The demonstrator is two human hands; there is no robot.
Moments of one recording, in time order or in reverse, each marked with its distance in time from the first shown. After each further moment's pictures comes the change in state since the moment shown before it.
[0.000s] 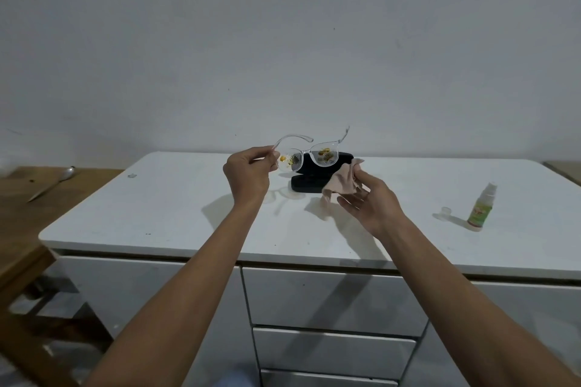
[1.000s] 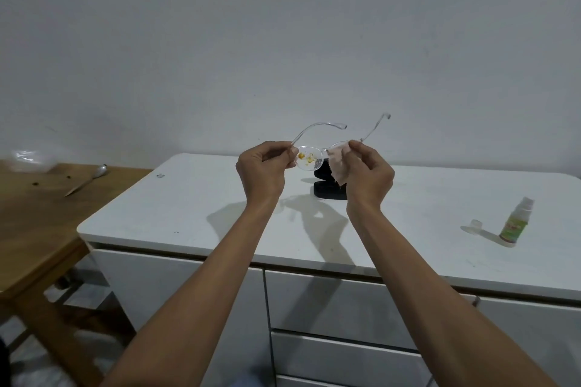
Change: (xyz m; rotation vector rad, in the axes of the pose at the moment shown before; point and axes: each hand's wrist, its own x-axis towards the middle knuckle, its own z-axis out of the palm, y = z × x) left_hand -0.003 0.024 -0.021 -0.149 0.002 0.102; right_hand 0.008 0.015 0.093 -0.071 0.292 -0.532
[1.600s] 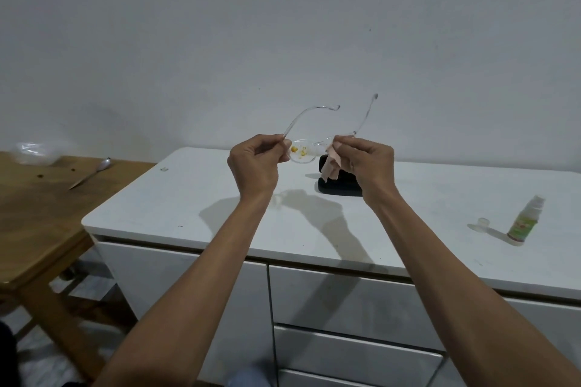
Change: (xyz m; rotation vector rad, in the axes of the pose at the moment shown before) left_hand 0.007 0.004 -0.016 -0.002 0.061 0.035; right_hand 0.009 -0.023 -0.003 -0.147 -0.430 -0.004
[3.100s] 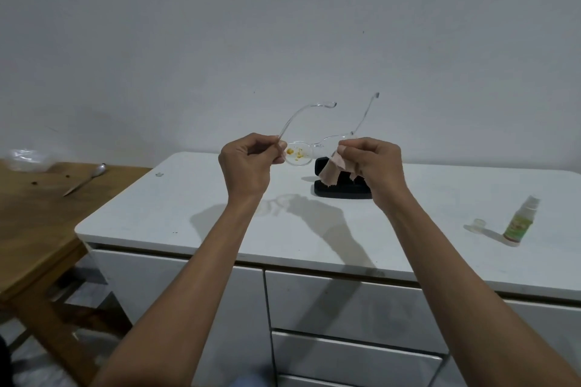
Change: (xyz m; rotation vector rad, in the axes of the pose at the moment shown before) left_hand 0.003 0.012 -0.006 0.042 -0.103 0.054; right_hand 0.004 -0.009 -0.020 -0.122 0.009 0.022
